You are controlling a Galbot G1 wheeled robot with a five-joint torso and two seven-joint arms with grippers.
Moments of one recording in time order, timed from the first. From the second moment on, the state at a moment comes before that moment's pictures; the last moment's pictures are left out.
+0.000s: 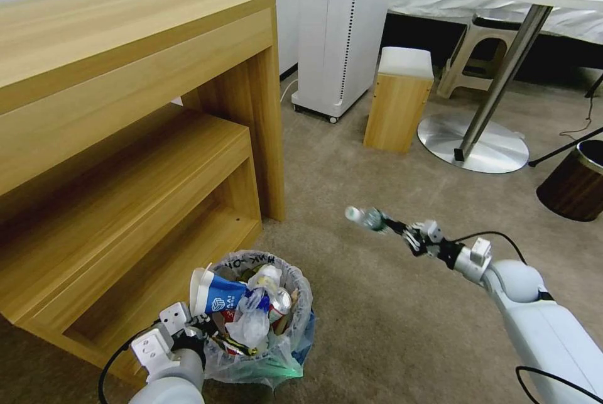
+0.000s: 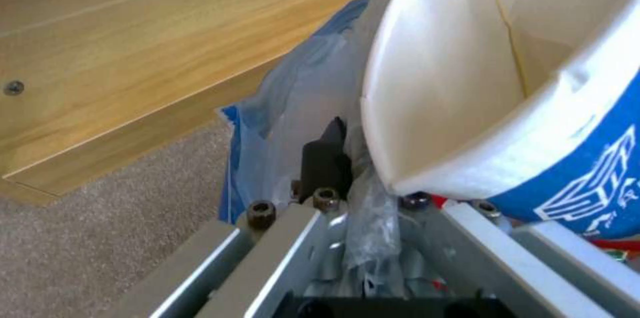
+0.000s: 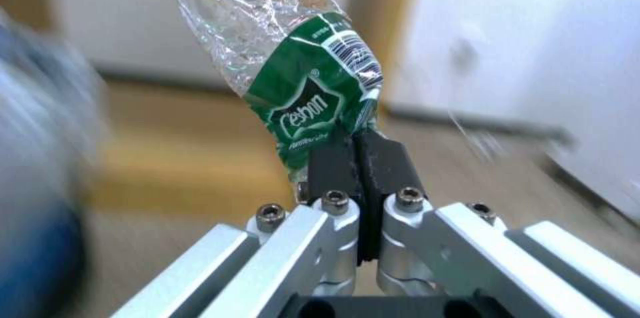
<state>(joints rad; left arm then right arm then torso) 1.69 -1.43 -0.39 -2.35 -0.74 0.54 -0.78 -0.96 0.98 0.41 1.49 0.53 0.23 -0.94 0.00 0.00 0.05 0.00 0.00</state>
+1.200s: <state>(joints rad) 1.71 -1.44 -0.31 -2.39 -0.68 0.54 -0.78 -0.88 1.05 -0.02 1.56 0.56 0.16 -0.96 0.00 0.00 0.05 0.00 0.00</state>
